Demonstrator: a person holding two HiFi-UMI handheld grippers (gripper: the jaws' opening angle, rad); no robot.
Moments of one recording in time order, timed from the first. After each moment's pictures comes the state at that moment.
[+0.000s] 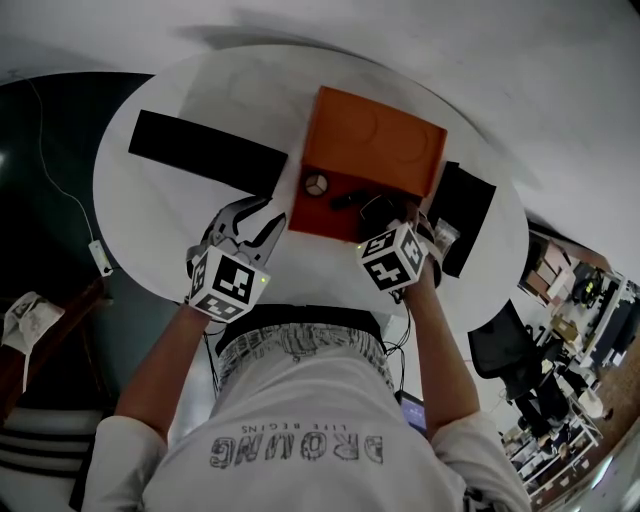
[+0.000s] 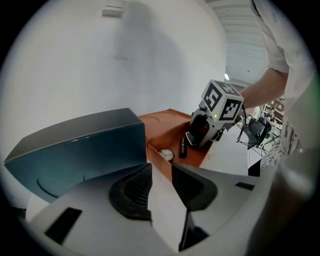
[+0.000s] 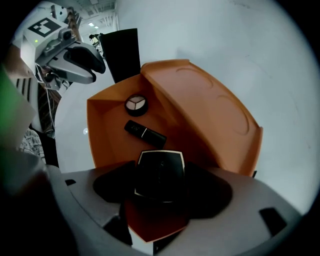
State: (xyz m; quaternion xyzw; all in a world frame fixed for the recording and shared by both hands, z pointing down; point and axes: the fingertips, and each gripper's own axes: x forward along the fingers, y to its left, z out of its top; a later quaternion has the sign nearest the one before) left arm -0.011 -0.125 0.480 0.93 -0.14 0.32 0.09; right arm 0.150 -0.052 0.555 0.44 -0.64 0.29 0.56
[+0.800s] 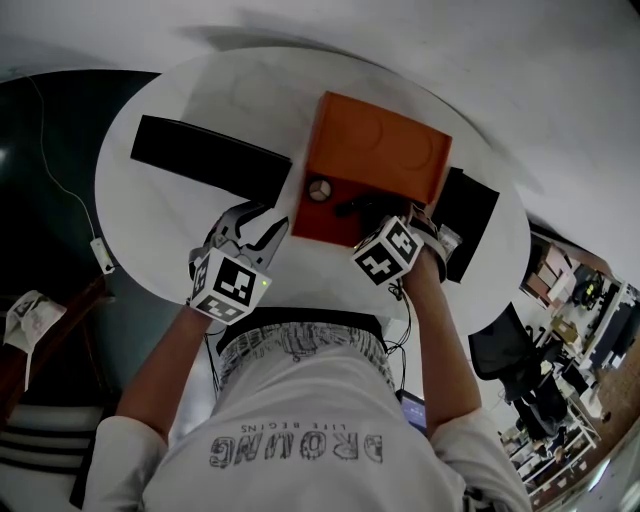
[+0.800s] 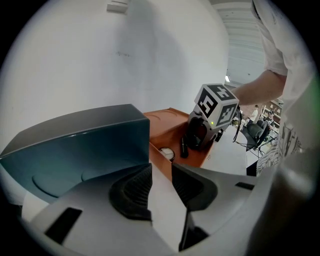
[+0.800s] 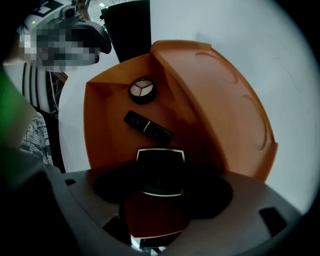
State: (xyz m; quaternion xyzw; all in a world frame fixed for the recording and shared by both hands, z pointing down) left arm -0.013 -0.128 0.484 0.93 -0.14 0.32 0.10; right arm 0.149 -0.050 0.567 0.35 -0.62 0.29 0.64
